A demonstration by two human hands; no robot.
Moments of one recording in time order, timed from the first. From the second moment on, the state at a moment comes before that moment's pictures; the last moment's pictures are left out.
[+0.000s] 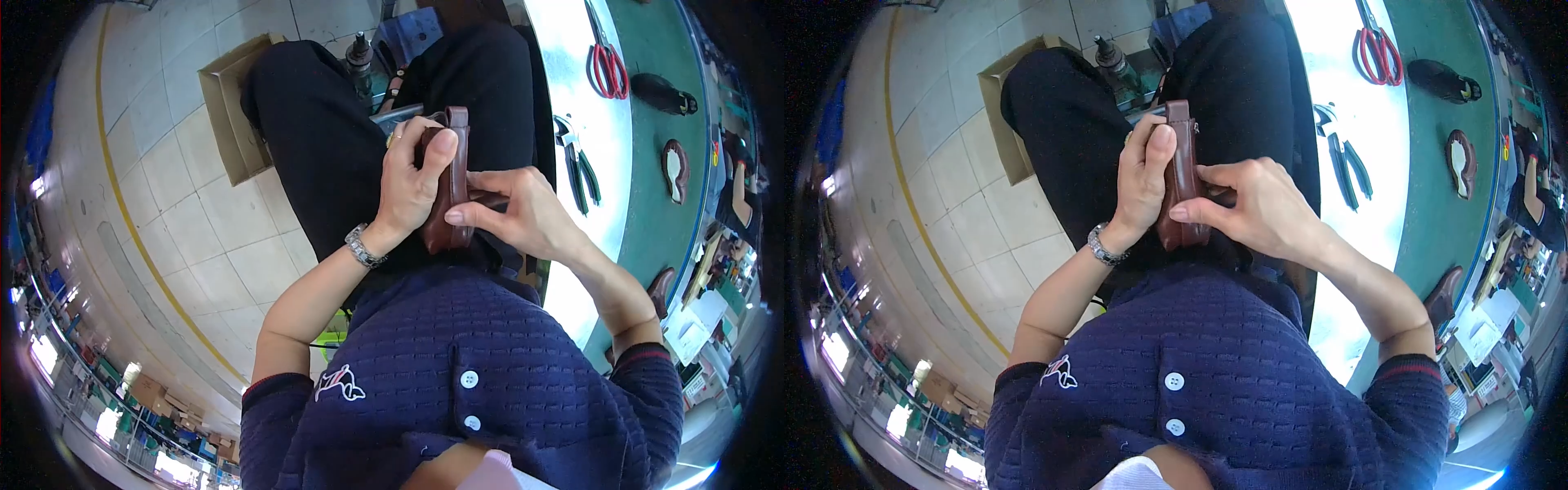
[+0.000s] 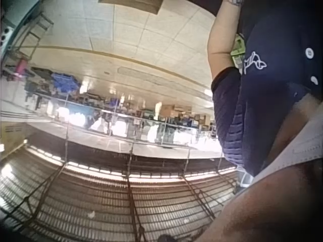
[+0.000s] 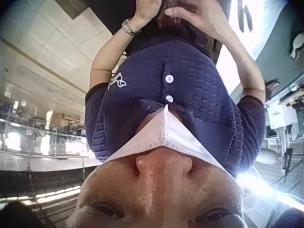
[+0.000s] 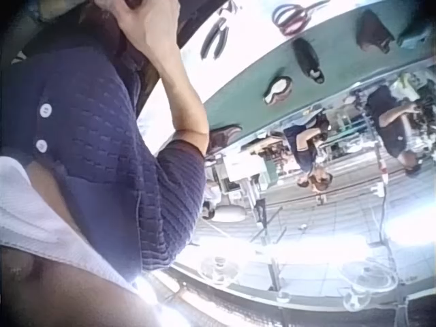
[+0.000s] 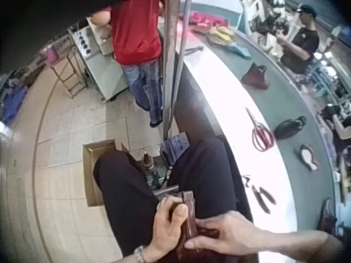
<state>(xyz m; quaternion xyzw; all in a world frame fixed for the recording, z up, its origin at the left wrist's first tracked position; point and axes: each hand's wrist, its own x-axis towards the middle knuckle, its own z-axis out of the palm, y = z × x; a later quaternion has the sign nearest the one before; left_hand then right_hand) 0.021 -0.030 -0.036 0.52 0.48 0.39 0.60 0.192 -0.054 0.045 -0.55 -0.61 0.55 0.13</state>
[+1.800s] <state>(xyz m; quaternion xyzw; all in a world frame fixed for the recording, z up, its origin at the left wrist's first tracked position) 0.121 0.056 0.079 0.66 0.16 0.33 0.66 0.361 -0.100 -0.007 -0.55 -0.15 0.40 0.72</state>
